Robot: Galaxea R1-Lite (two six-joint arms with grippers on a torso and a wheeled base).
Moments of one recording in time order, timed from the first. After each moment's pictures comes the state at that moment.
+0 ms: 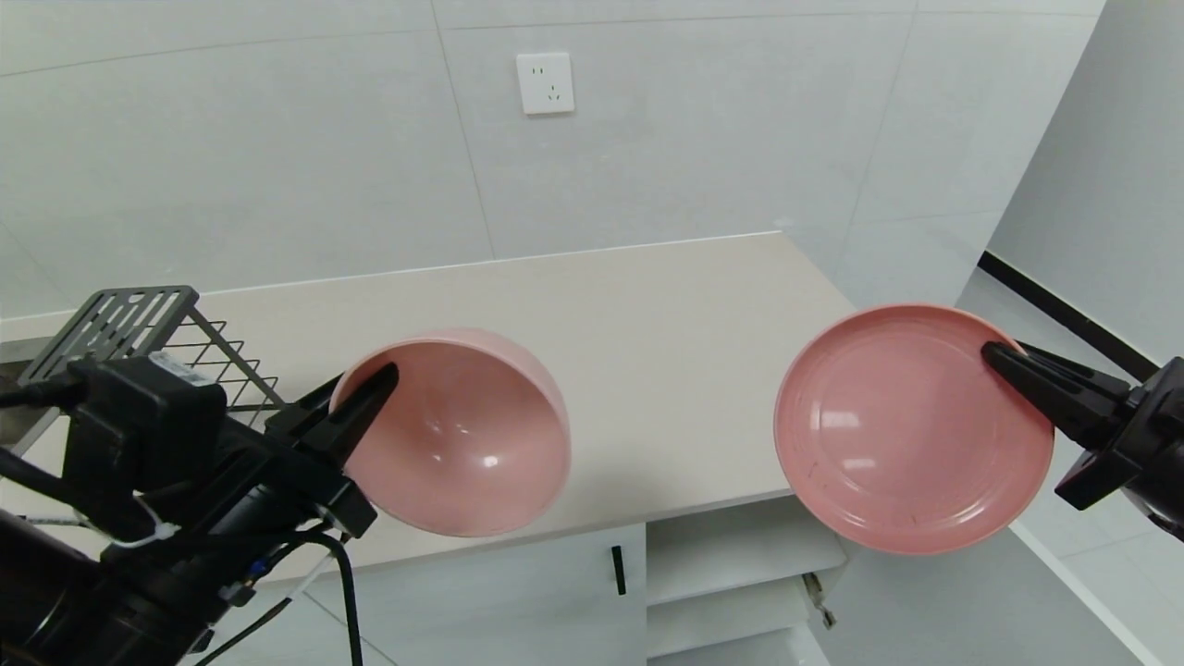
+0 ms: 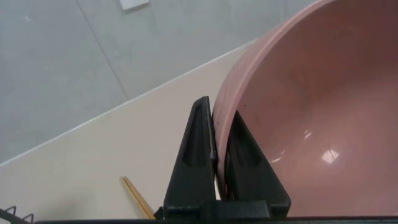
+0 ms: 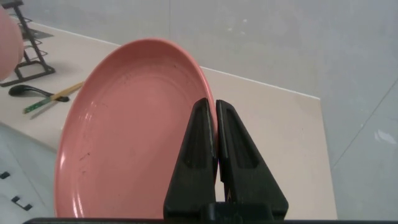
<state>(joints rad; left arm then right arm) -0.46 1.48 -0.13 -1.57 0.07 0.27 0.17 1.45 -0.17 -1.57 0.42 -0.10</state>
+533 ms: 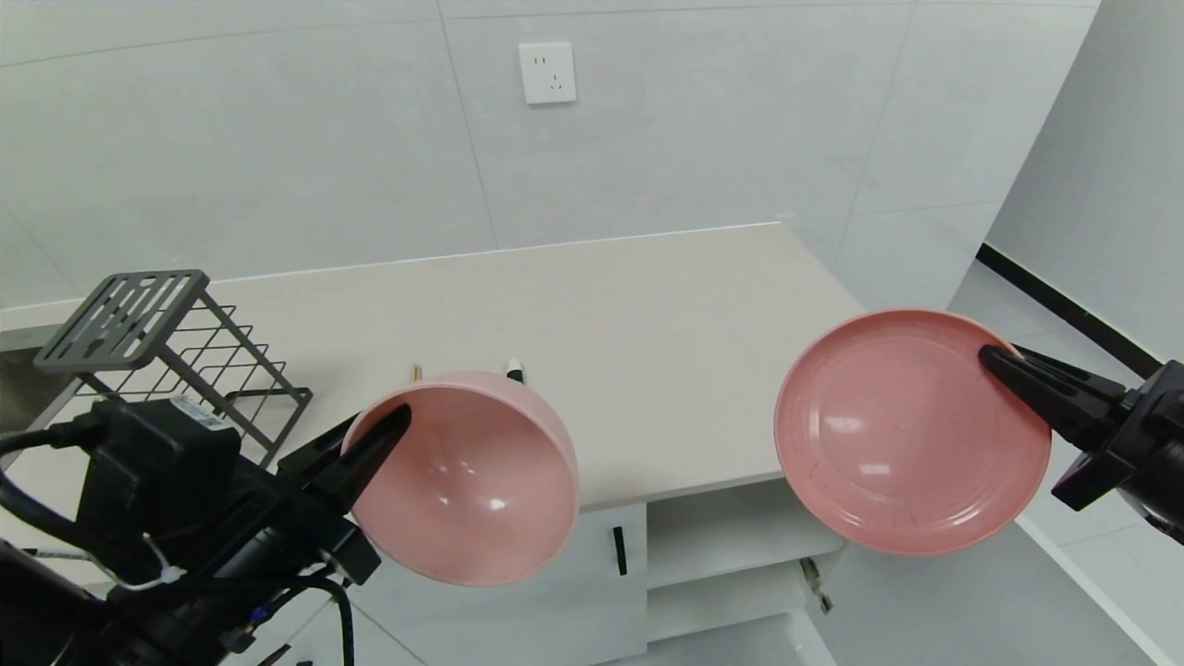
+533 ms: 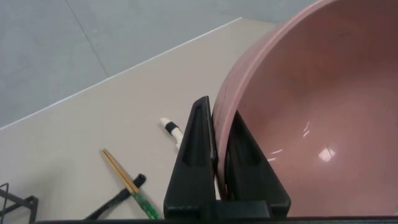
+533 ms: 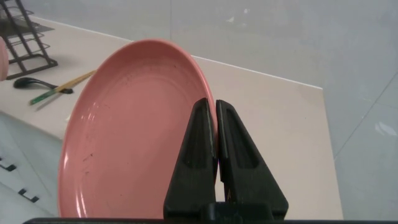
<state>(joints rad) -0.51 1.48 -0.07 -1.57 0.07 0.23 0.17 1.45 -0.17 -1.57 0.42 -0.10</state>
